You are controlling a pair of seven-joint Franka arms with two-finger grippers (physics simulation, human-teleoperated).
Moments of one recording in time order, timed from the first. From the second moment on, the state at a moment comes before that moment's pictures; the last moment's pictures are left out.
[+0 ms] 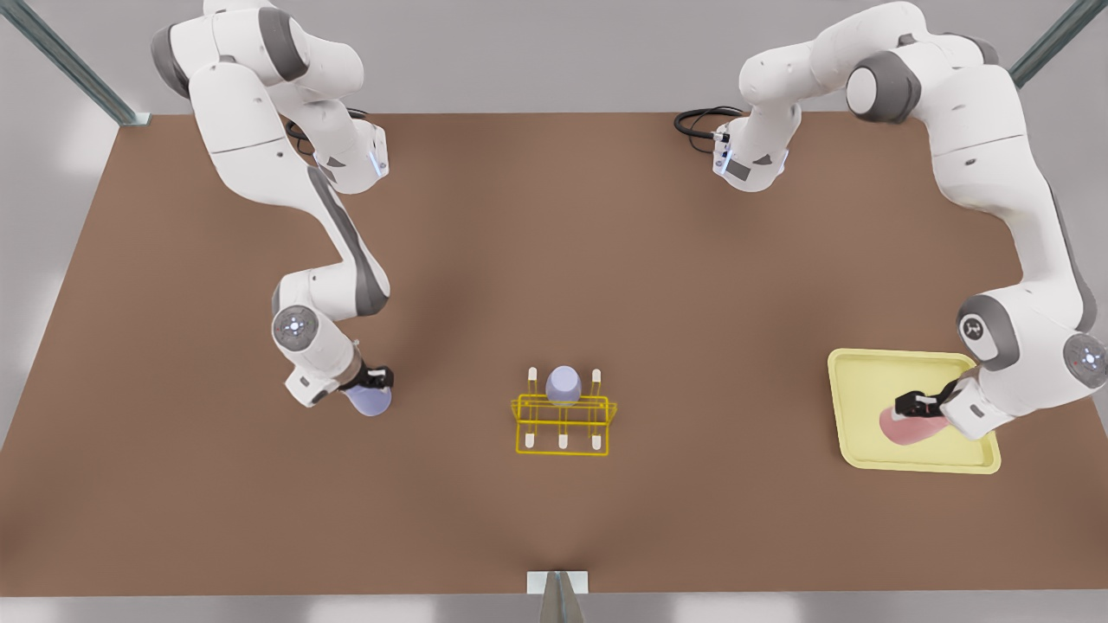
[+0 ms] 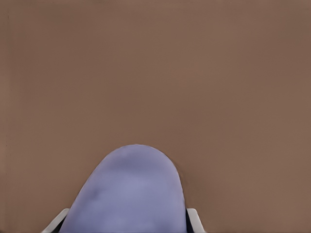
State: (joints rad) left arm 0.24 0.59 -0.06 -1.43 -0.08 2.01 0.41; right arm 0.16 0.46 0.08 -1.93 -0.03 2.45 0.20
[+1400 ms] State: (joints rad) left arm -0.16 0.91 -0.45 -1.12 -0.08 2.27 -0.50; right arm 0.17 0.83 0.45 -1.27 0.09 2.47 0.17
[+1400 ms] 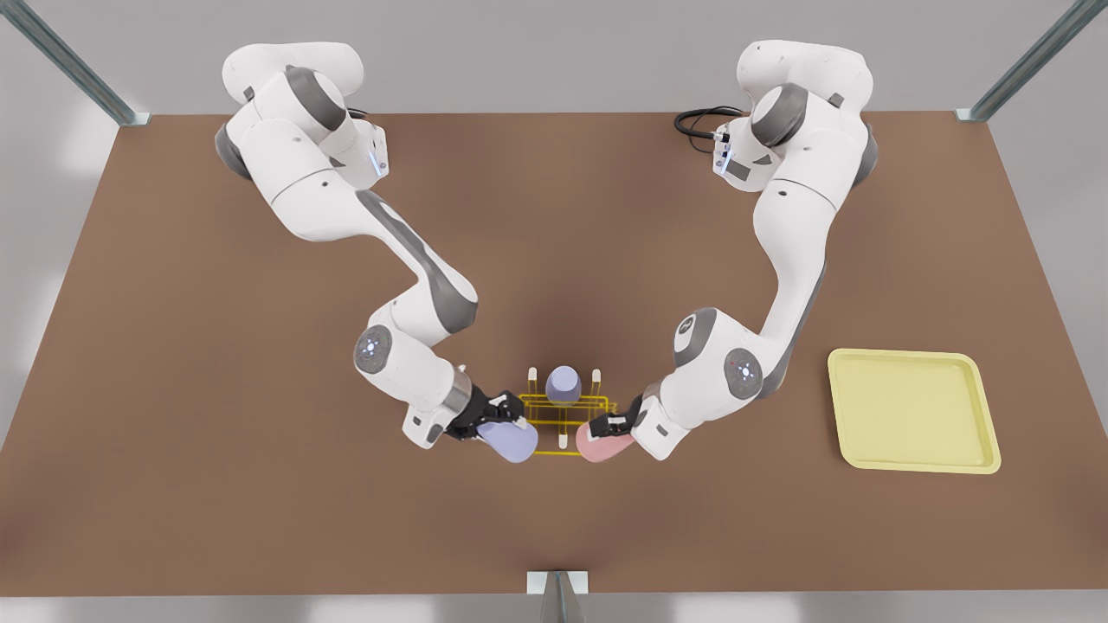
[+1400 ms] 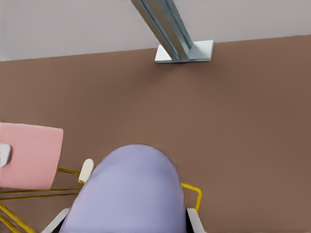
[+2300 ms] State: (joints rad) left arm -0.16 0.86 -0.46 -1.16 -0.05 2.15 -0.60; right arm 0.20 0.88 0.45 -1.23 0.08 2.48 0.16
